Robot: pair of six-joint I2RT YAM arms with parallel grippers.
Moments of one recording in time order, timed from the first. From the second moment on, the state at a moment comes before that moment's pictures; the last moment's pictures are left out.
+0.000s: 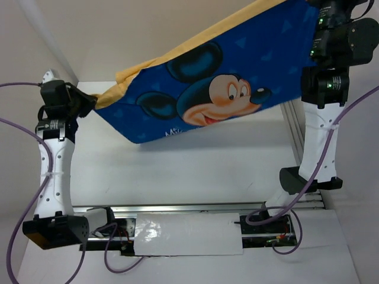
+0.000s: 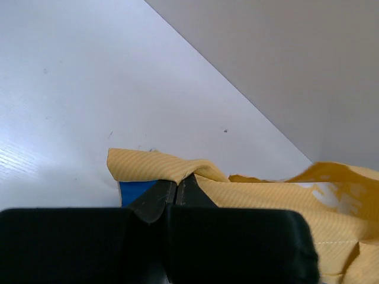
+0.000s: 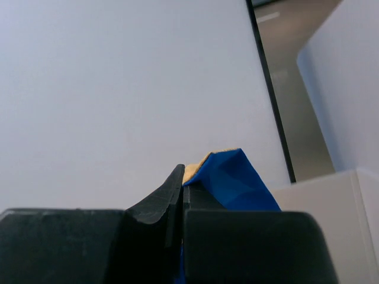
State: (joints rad) left arm 0.18 1.14 1.34 -0.59 0.02 -0.70; right arm 0.09 1.66 2.52 -0.09 0.23 0.19
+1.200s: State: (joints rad) left arm 0.44 1.22 2.40 -1.07 0.02 -0.59; right arm 0.14 1.25 2.36 0.21 0.25 -0.09
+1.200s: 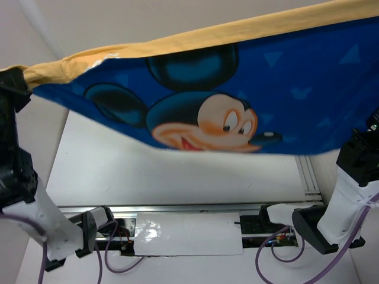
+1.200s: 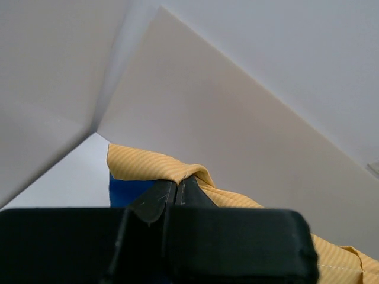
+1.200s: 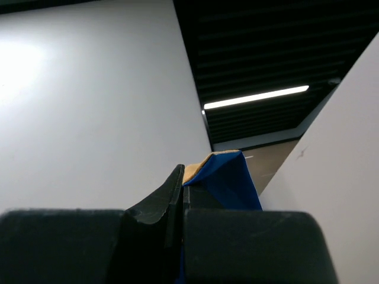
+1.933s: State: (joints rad) left arm 0.40 1.69 1.52 -0.74 0.12 -0.49; right arm 0.11 1.55 1.16 0.28 0.65 0.11
